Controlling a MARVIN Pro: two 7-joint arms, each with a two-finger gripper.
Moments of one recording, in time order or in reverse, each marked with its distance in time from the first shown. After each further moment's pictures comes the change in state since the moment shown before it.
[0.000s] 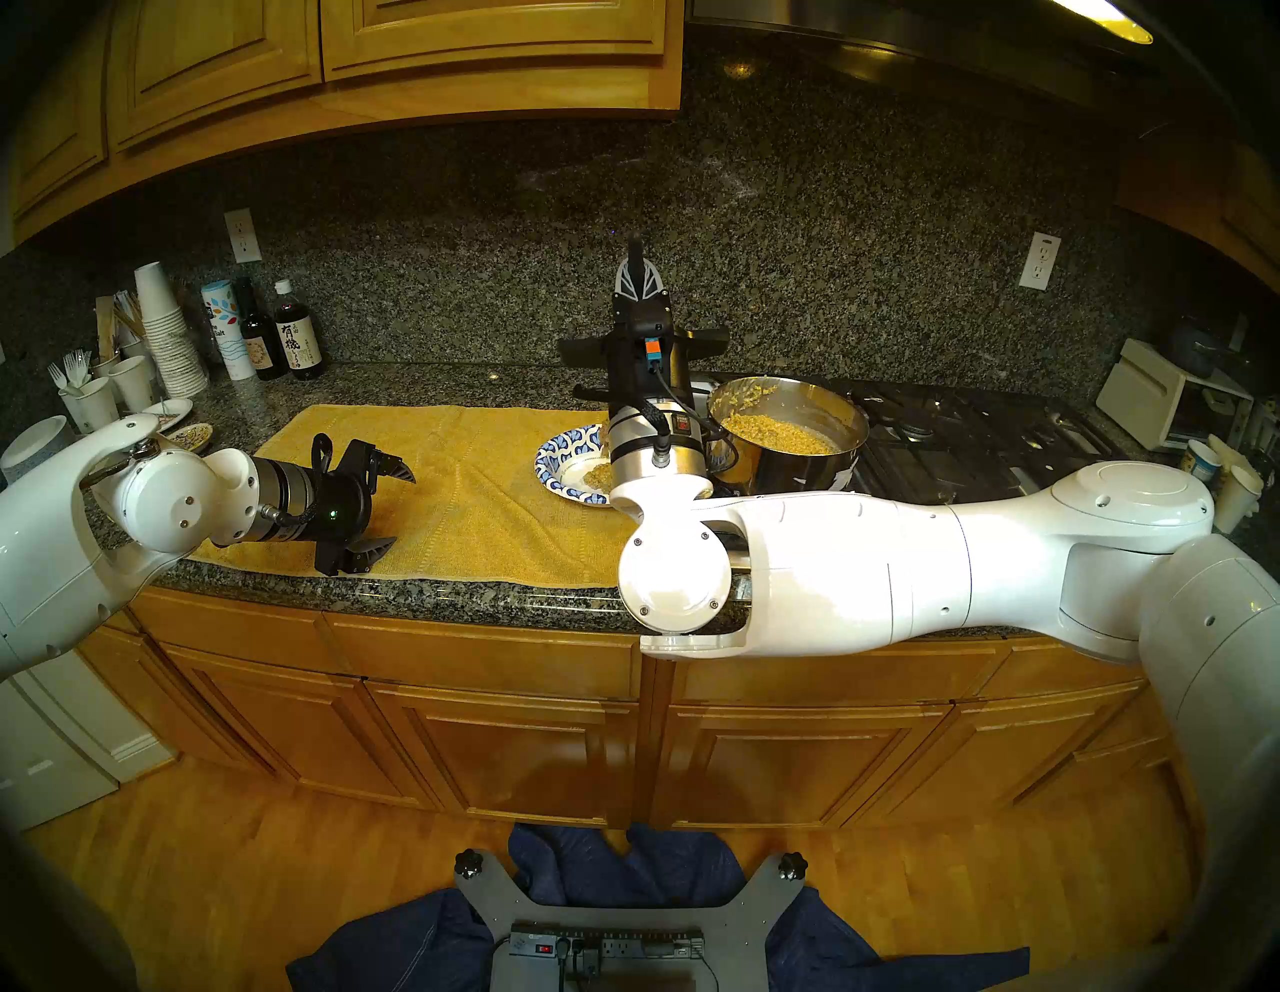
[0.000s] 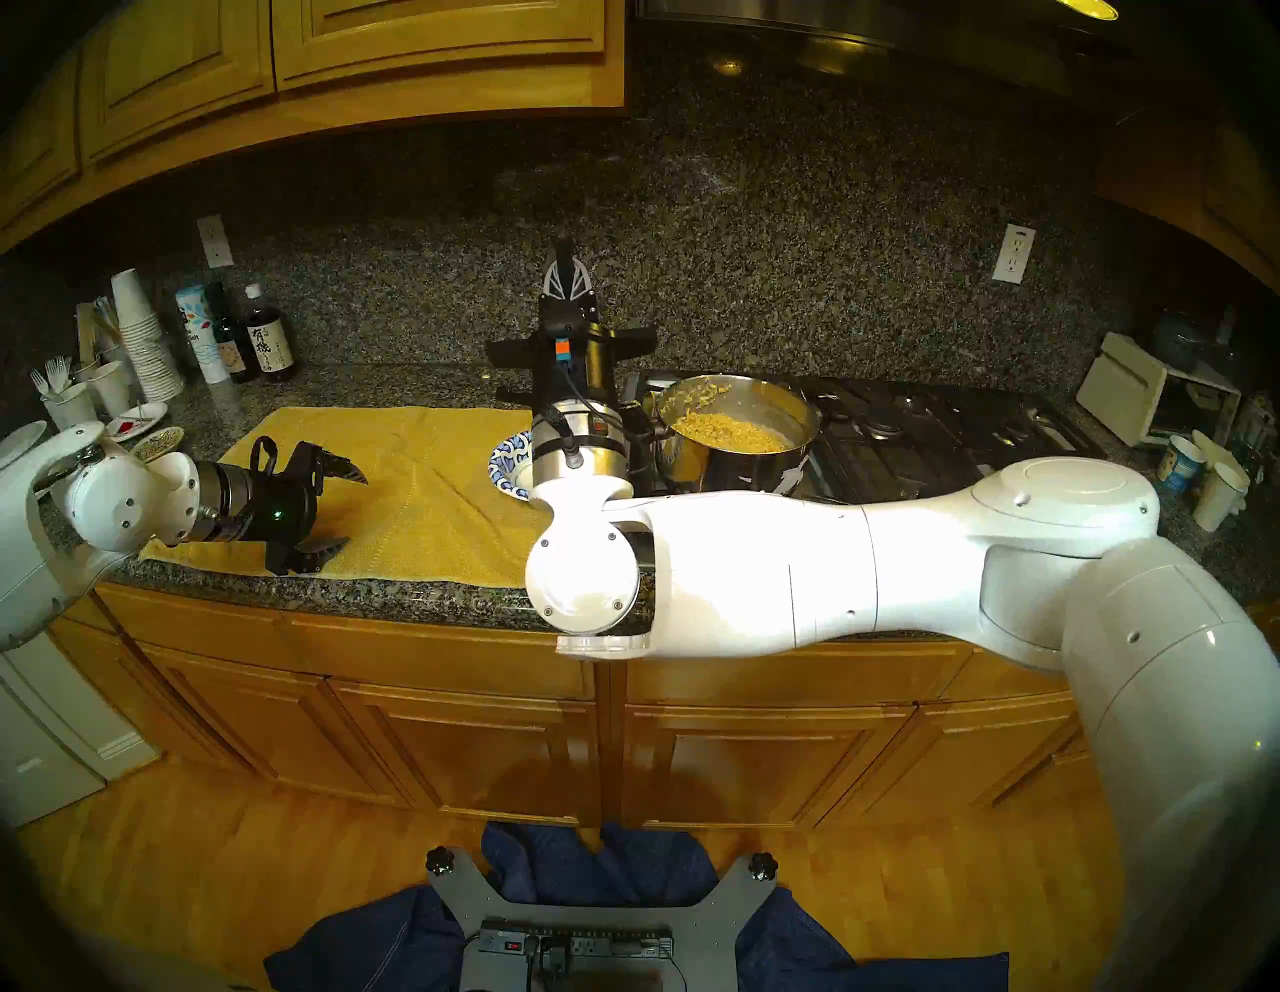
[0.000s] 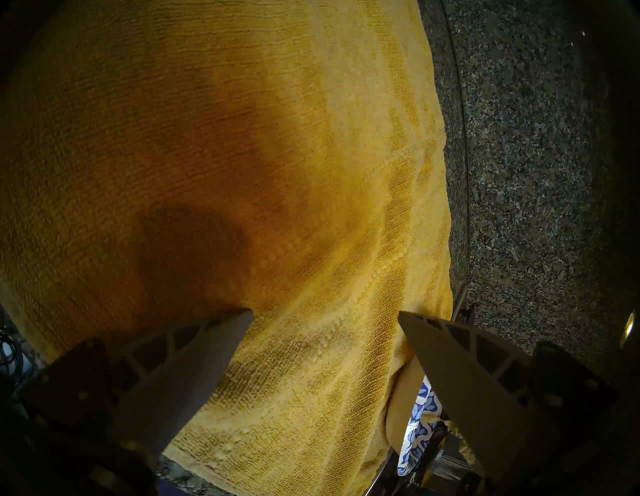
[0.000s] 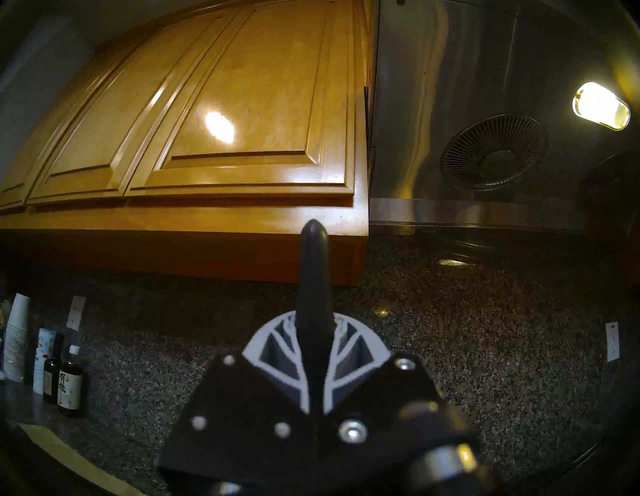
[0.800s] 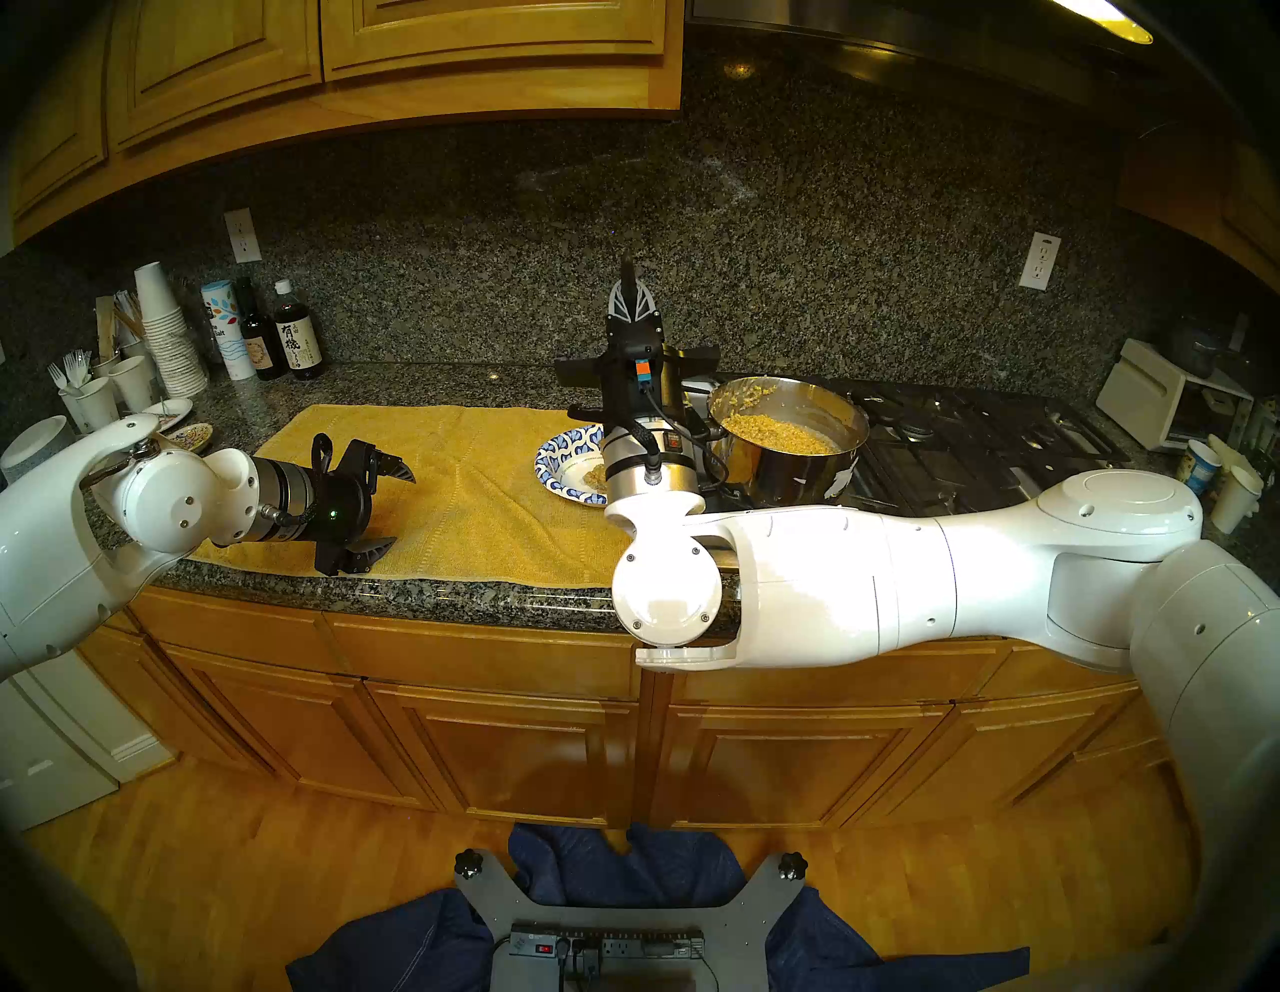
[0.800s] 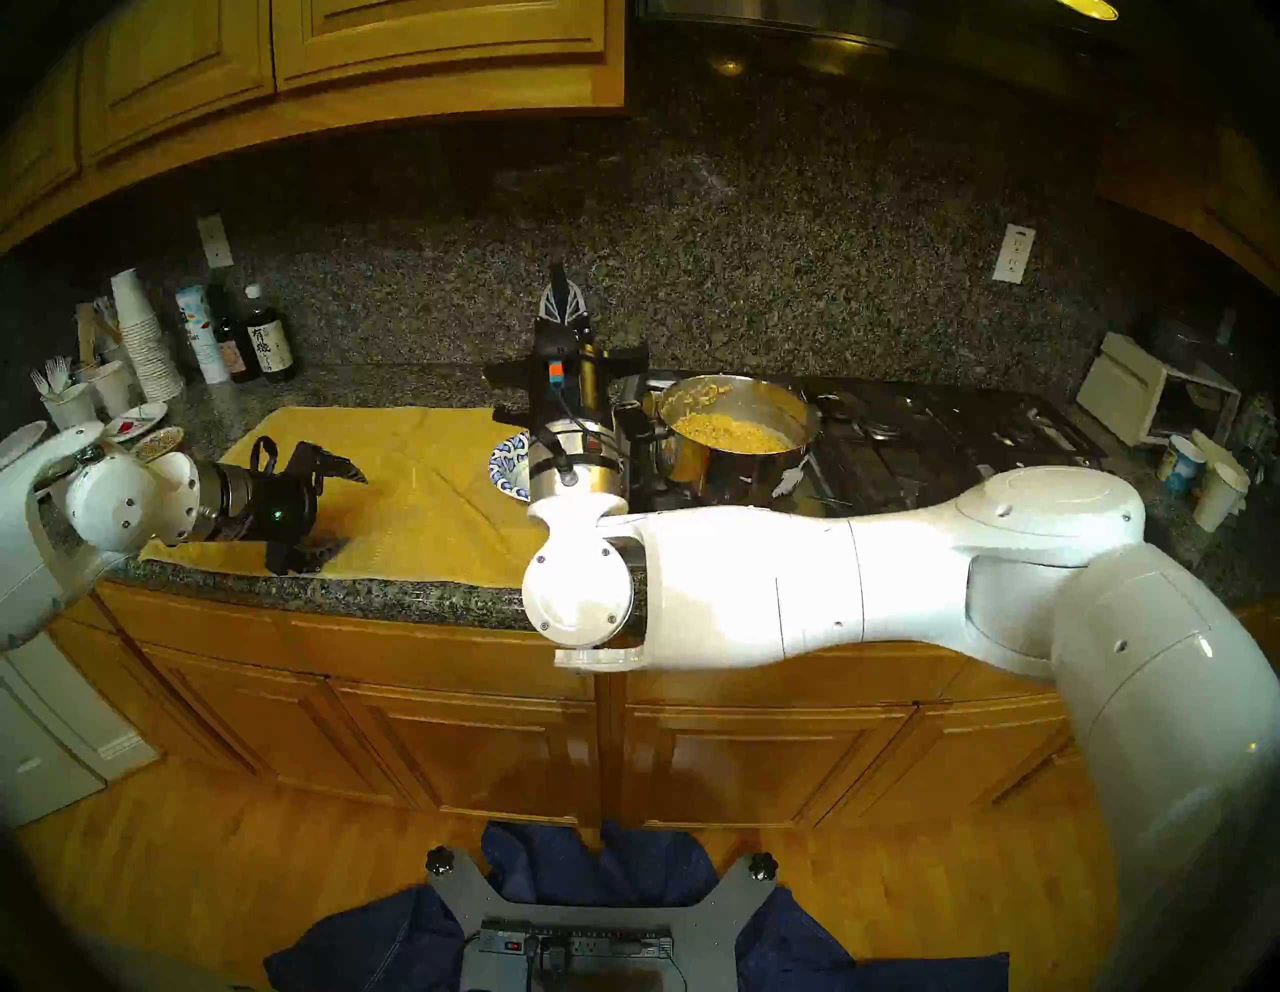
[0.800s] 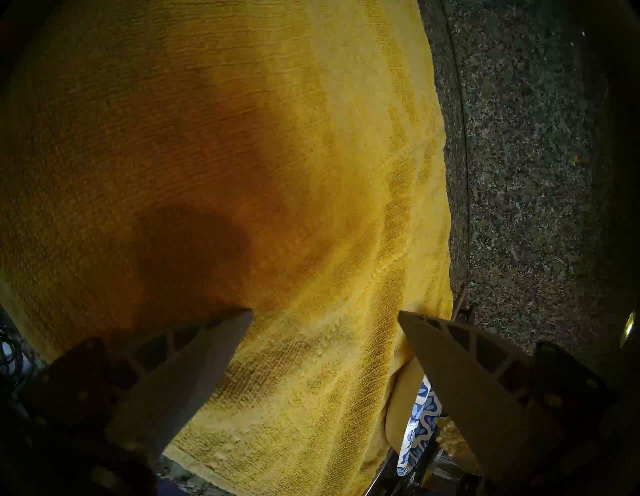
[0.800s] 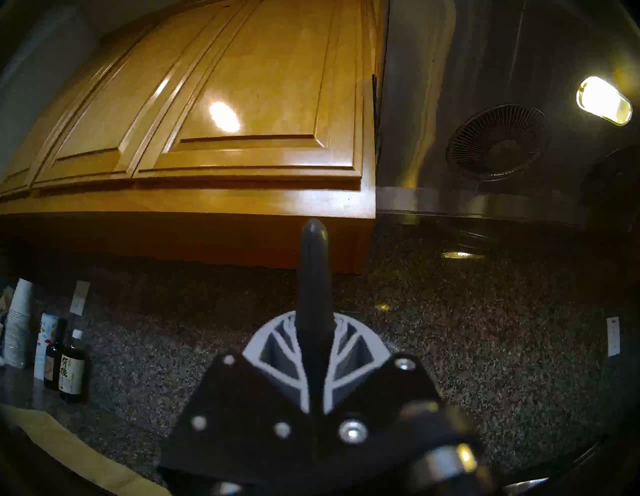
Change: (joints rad) left arm 0.000 0.000 0.000 0.000 0.000 0.000 0.000; right arm -0.023 -0.021 -0.023 0.036 -0.005 -0.008 0.000
